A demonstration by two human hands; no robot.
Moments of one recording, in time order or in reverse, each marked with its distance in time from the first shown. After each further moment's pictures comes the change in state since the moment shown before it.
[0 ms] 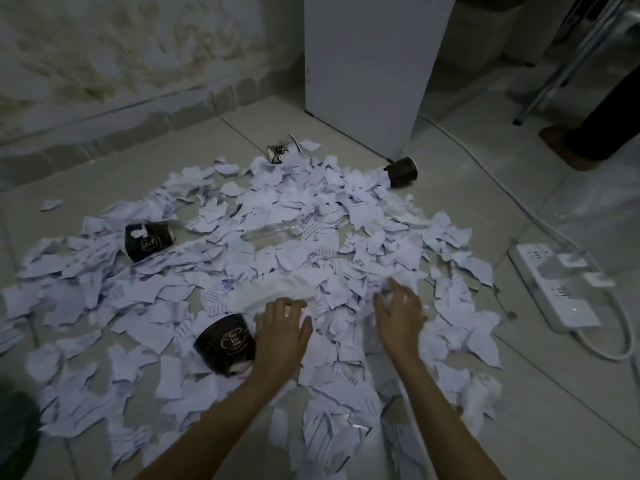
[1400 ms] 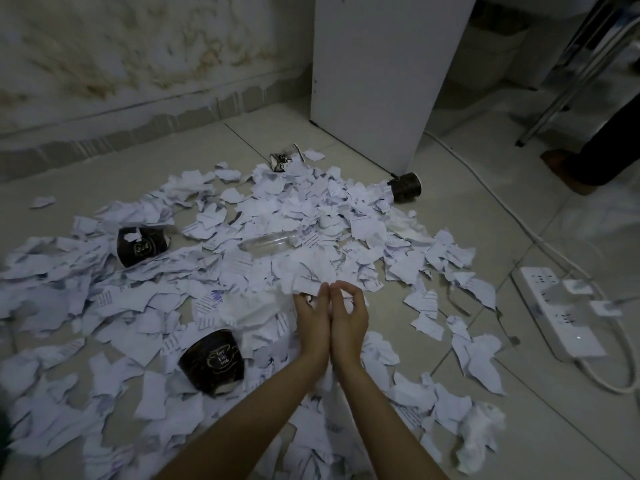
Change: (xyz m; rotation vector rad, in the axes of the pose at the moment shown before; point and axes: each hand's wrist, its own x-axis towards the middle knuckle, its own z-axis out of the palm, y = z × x) left_hand 0.050 0.077 -0.006 -1.339 0.183 -0.617; right_hand -0.029 -0.081 0.038 0.808 0.044 0.044
